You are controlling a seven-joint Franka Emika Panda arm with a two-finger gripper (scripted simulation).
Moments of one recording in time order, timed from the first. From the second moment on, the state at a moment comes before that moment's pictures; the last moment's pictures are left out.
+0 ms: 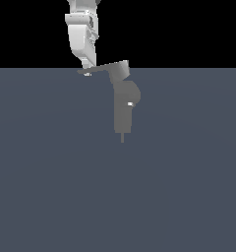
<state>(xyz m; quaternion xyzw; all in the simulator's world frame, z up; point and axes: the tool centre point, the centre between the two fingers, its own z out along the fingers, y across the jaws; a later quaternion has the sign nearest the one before) 0.076 0.107 0.267 0.70 -0.71 -0.07 0.07</state>
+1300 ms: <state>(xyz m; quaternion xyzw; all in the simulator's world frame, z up) 0.009 0.106 0.277 0.70 -0.71 -0.07 0.07</state>
